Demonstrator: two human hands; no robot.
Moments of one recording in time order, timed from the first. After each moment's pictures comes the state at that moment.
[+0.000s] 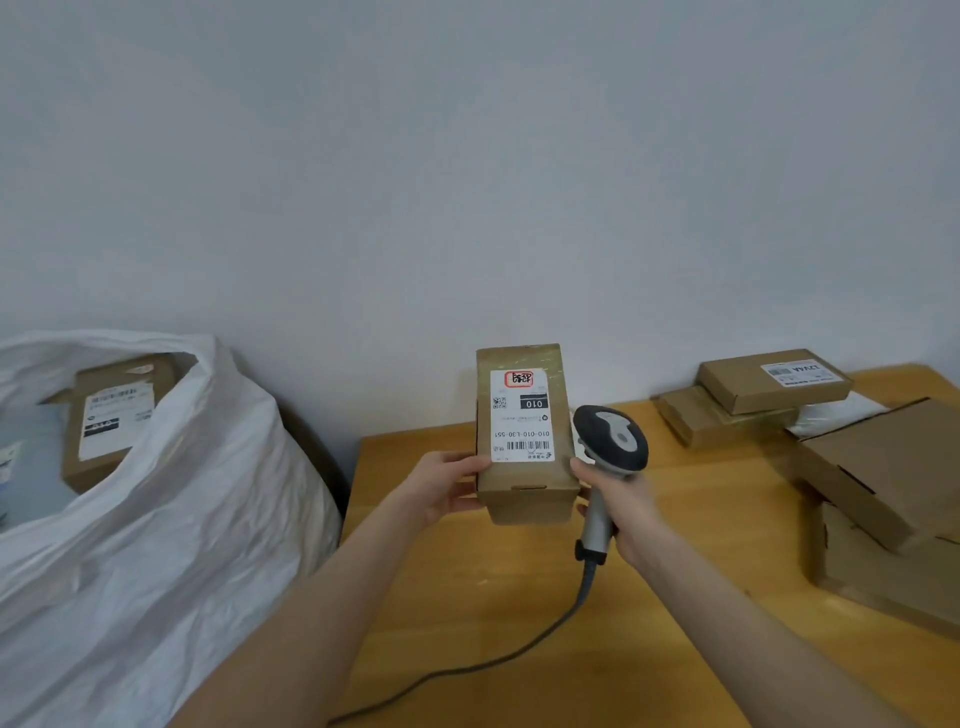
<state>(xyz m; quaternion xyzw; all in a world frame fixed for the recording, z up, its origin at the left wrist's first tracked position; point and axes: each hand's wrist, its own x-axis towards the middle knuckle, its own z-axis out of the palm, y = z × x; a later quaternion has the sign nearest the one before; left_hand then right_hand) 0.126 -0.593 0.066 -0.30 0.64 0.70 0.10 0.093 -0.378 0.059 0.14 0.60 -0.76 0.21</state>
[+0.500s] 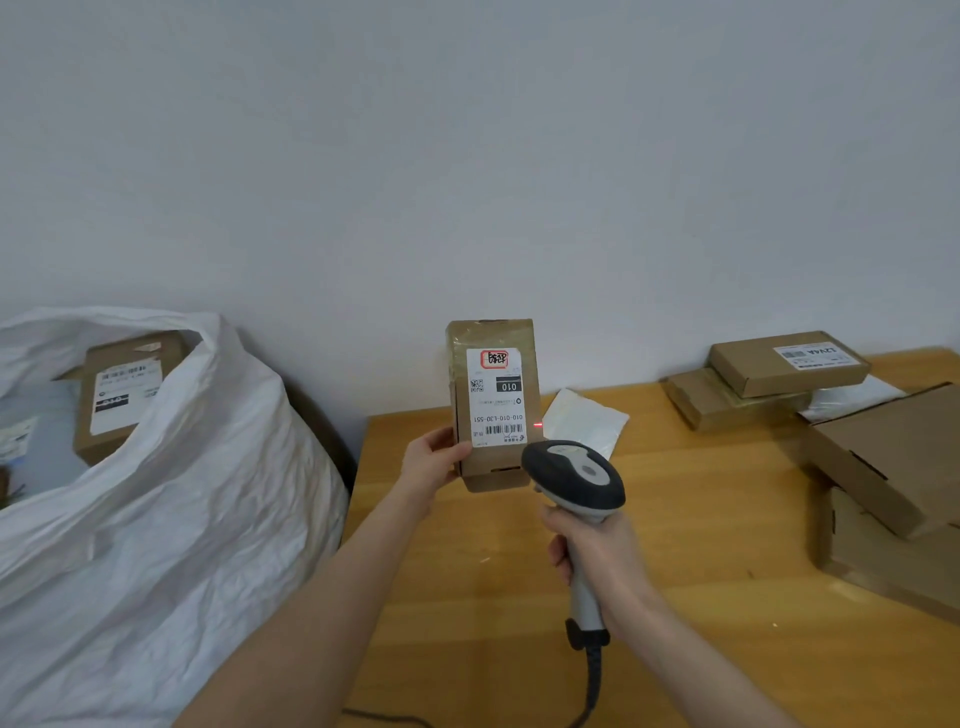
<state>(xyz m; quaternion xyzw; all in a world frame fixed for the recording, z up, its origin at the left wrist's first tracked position) 0.132 -0.601 0.035 -0.32 0.69 0.64 -0.04 0.174 -0.377 0.089 0.05 0.68 -0.68 0.25</state>
